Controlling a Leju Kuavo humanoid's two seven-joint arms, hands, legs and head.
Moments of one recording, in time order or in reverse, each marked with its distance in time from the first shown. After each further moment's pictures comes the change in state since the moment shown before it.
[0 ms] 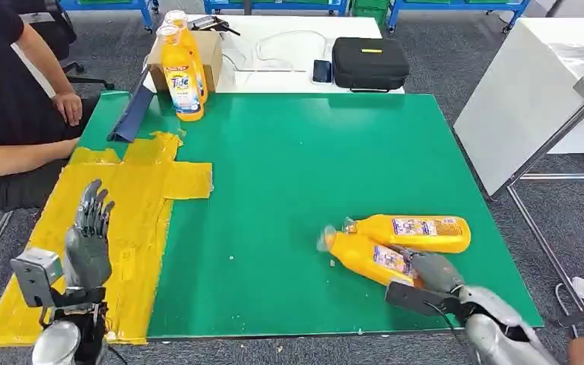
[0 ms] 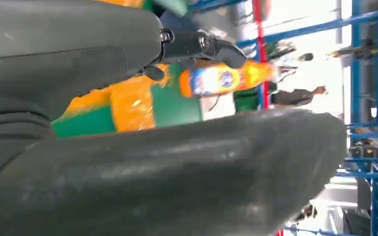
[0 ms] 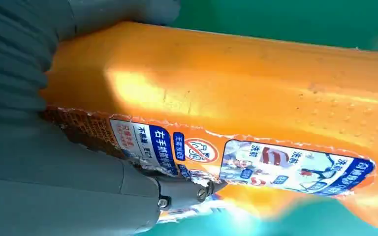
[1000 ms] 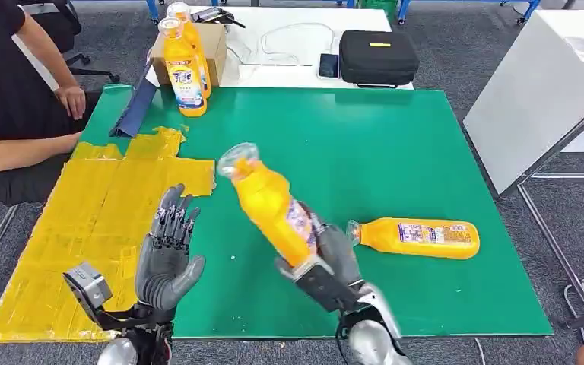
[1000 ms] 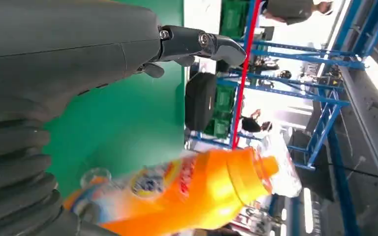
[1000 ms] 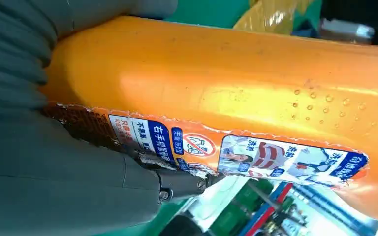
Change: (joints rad) left arm 0.075 -0.158 -0.311 -0.100 0.135 -0.059 0.040; right arm 0.060 0.571 -0.015 -0.246 0.063 -0.227 0.005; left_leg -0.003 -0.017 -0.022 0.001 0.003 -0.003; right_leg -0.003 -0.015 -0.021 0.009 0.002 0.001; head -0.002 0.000
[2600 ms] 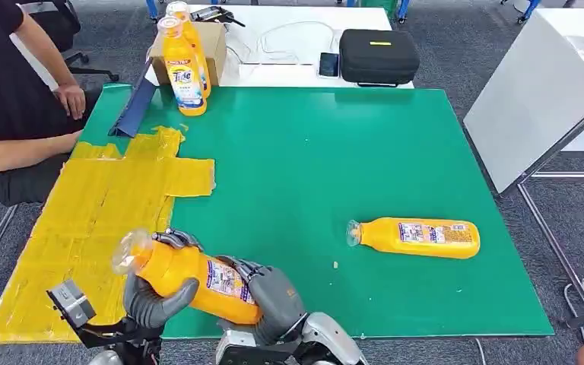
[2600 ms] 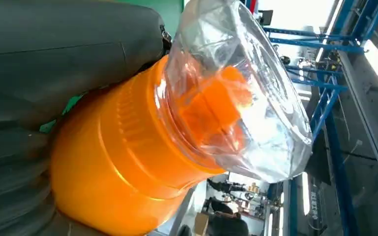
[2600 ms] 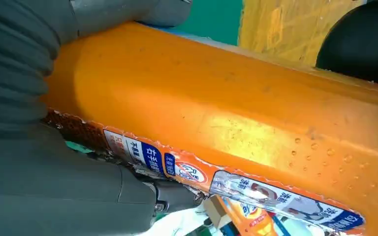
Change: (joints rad) left arm 0.058 0.039 0.038 -0.033 -0.035 -0.072 -0.043; right arm -0.031 -0.053 0.350 0.058 0.151 -0.027 0.040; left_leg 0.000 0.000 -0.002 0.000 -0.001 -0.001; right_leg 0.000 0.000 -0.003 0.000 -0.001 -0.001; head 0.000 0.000
